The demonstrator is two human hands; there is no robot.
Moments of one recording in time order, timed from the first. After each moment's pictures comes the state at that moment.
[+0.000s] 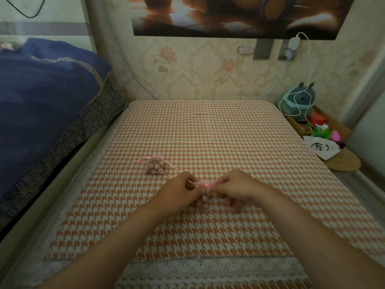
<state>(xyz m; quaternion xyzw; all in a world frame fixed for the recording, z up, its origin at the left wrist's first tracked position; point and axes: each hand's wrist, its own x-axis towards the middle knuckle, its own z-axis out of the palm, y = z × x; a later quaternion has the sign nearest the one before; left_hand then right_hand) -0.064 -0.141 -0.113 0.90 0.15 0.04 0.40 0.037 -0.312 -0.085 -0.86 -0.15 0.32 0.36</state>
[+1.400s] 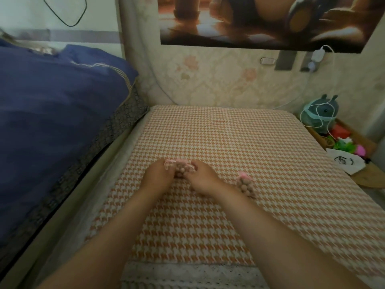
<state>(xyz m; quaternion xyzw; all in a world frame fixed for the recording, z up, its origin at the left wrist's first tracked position) -0.068 -0.030 -0.114 0.87 0.33 0.17 0.32 -0.007 -0.166 -0.085 -0.85 -0.27 0.20 0.40</state>
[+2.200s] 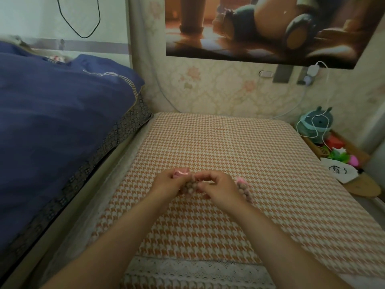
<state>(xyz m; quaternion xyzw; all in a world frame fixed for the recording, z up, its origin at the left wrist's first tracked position) -0.100 -0.079 -0.088 0.65 0.26 0.16 0.70 -0.024 -0.225 -0.086 -0.75 -0.26 0.19 0.57</state>
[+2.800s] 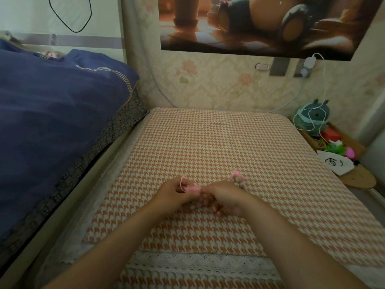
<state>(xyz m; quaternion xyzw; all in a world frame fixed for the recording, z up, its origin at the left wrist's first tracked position) -0.117 -0.095 -0.111 0.78 0.17 0.08 0.60 -0.017 -0.246 -0.087 -0.77 -0.13 0.41 0.47</state>
